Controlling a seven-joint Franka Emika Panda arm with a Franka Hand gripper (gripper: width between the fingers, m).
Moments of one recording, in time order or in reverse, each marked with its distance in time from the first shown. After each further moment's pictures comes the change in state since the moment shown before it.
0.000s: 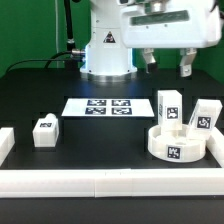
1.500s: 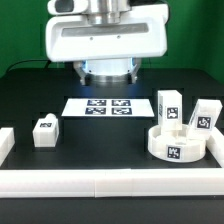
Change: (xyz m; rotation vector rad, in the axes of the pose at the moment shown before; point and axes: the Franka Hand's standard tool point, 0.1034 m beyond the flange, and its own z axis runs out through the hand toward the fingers) arm 0.097 0.079 0.009 -0.114 -0.002 -0.995
